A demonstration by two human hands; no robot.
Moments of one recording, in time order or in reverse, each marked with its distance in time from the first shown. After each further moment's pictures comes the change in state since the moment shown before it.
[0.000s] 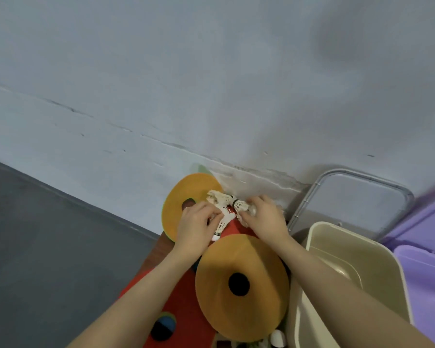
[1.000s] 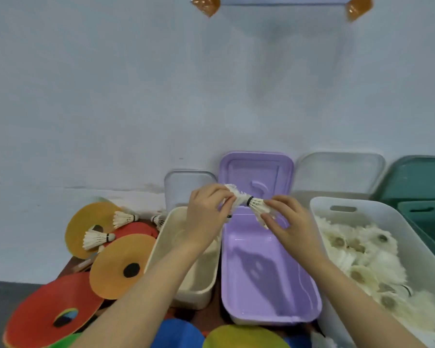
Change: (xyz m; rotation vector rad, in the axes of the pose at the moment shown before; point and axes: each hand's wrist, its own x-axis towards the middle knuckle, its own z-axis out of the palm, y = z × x) left_hand -0.081 0.359 0.108 -0.104 0.242 0.615; right_hand -0.301 0.207 -0.254 0.128 0.715 -0.219
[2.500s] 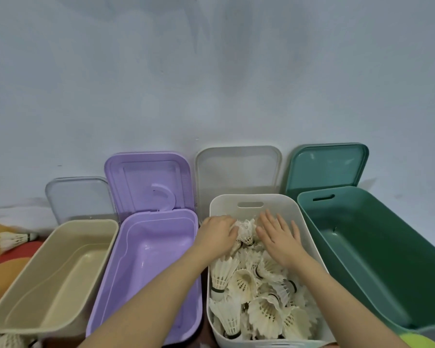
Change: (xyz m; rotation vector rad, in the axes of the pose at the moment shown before) left_hand -0.027 0.139 0.245 0.150 -0.864 -0.144; right_hand -0.058 0.221 -0.129 -0.404 -0.662 0.533
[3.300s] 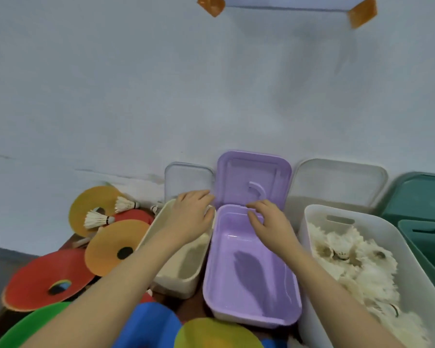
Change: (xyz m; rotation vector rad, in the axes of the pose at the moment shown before) left_hand -0.164 -0.173 -0.172 0.192 0.232 -0.206; right_hand -0.015 -0.261 0.009 0.294 0.277 -0.465
